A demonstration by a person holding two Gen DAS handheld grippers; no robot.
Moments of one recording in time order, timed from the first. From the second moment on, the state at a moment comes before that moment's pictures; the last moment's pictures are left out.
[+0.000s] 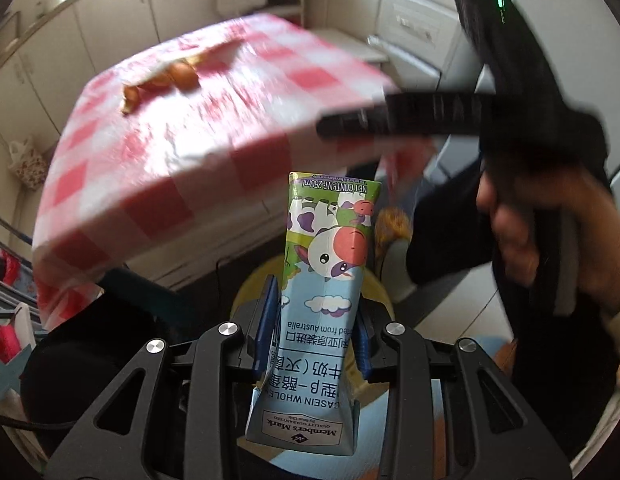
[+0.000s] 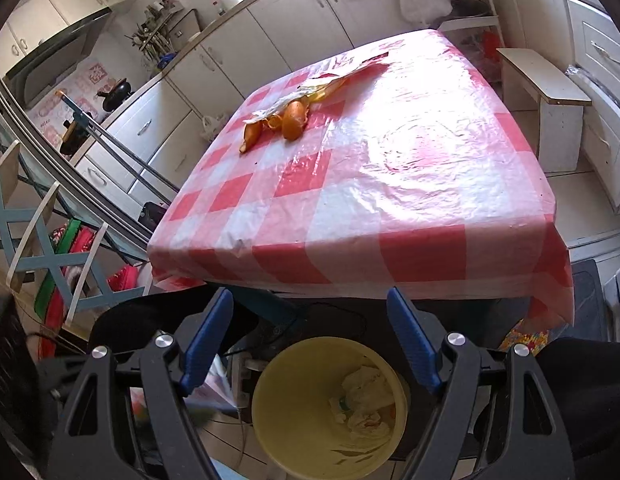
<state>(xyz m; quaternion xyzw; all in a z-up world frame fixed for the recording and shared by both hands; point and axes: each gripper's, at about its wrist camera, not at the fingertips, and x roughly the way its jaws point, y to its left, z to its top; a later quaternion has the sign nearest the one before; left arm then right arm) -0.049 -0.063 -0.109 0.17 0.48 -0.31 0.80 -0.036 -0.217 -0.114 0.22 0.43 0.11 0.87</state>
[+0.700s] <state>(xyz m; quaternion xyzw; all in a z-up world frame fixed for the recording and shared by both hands) -0.048 -0.048 -0.060 0.18 0.37 -0.22 0.88 -0.037 -0.217 -0.113 0.21 0.42 0.12 0.87</state>
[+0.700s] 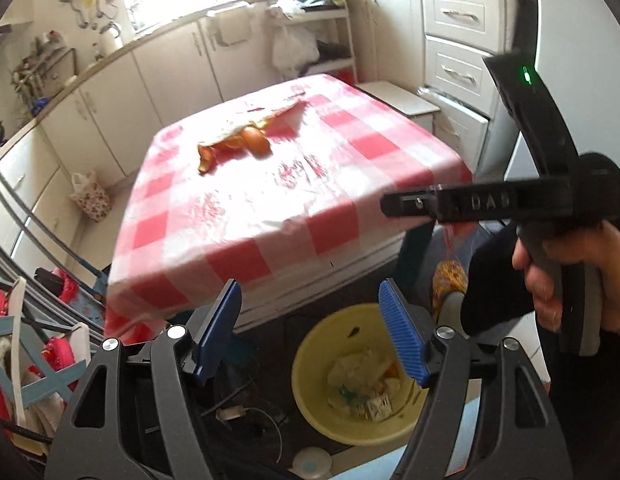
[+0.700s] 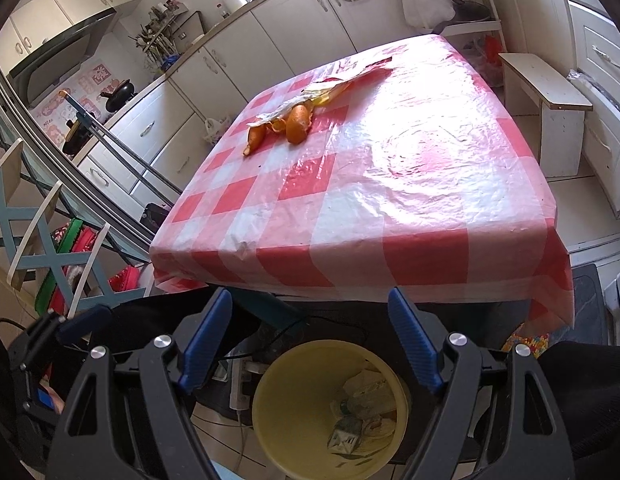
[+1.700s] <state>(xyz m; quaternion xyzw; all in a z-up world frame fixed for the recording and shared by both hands) -0.015 -0.013 -0.048 0.11 0.35 -0.15 0.92 -0.035 -0.174 -0.090 0.14 0.37 0.16 0.91</state>
